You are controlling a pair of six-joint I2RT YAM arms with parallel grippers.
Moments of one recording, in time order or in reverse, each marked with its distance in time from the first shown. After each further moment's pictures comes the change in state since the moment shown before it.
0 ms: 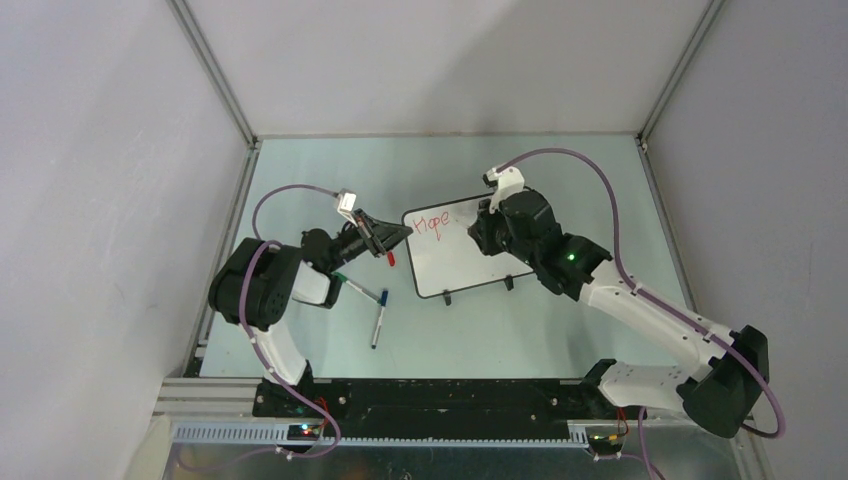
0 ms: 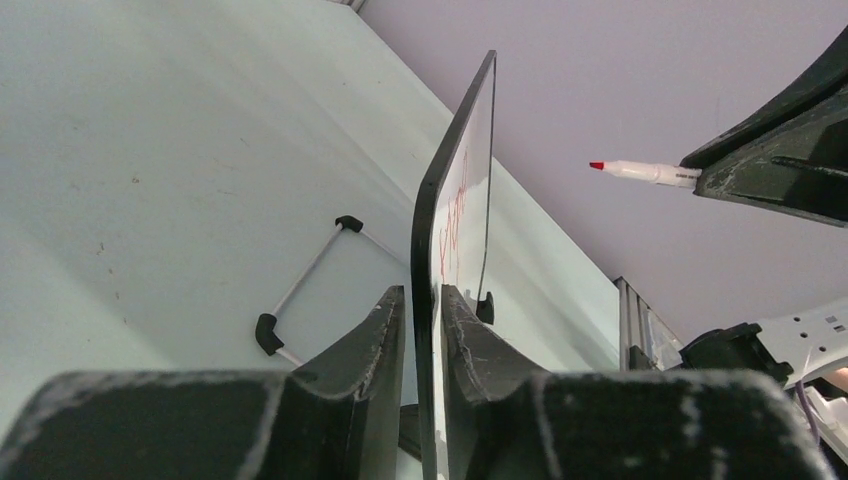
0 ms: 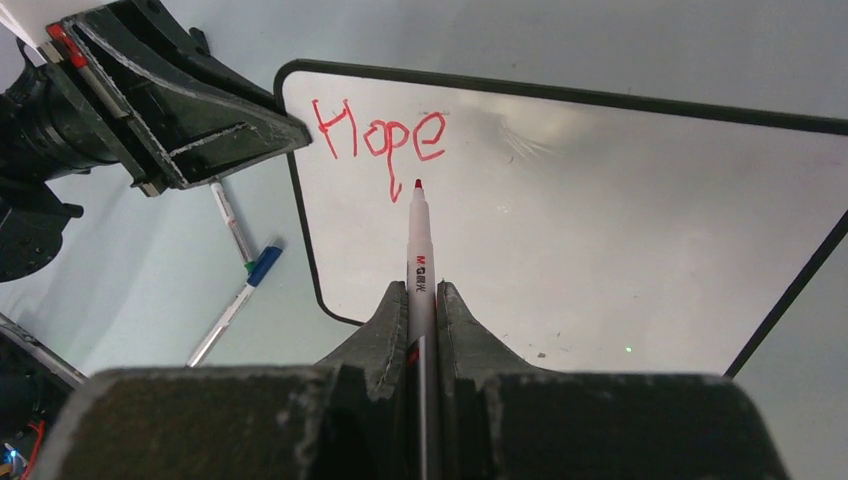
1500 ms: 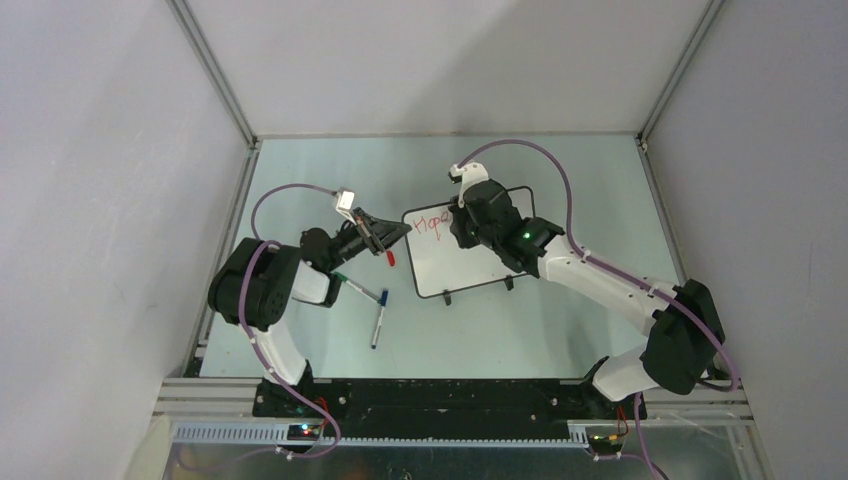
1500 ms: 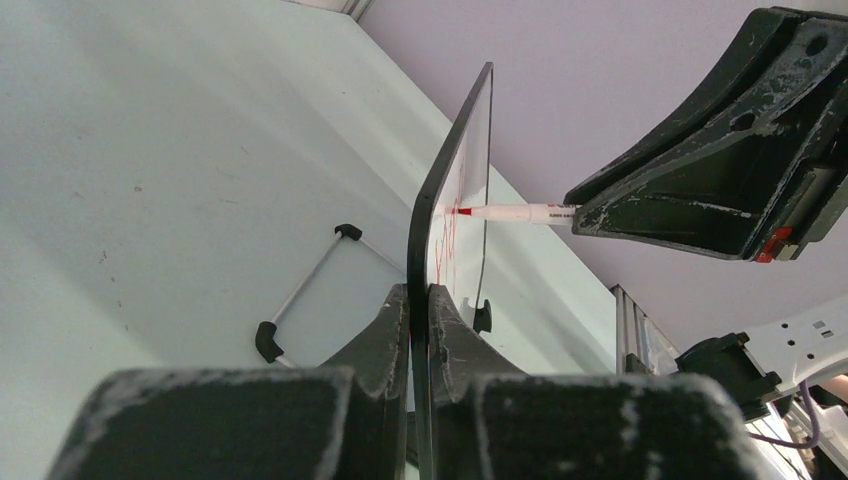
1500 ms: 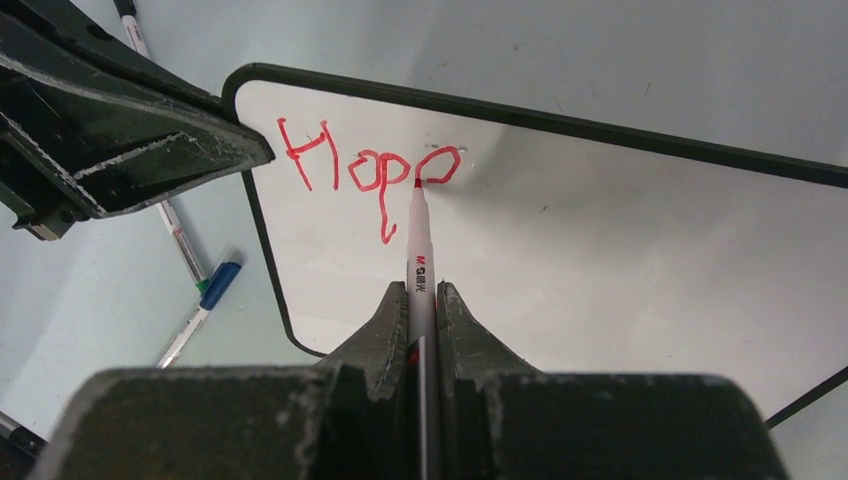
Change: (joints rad) left arm 0.005 0.000 0.007 0.004 -0.001 -0.018; right arm 0.016 0.265 0.121 0.014 0.042 -0.029
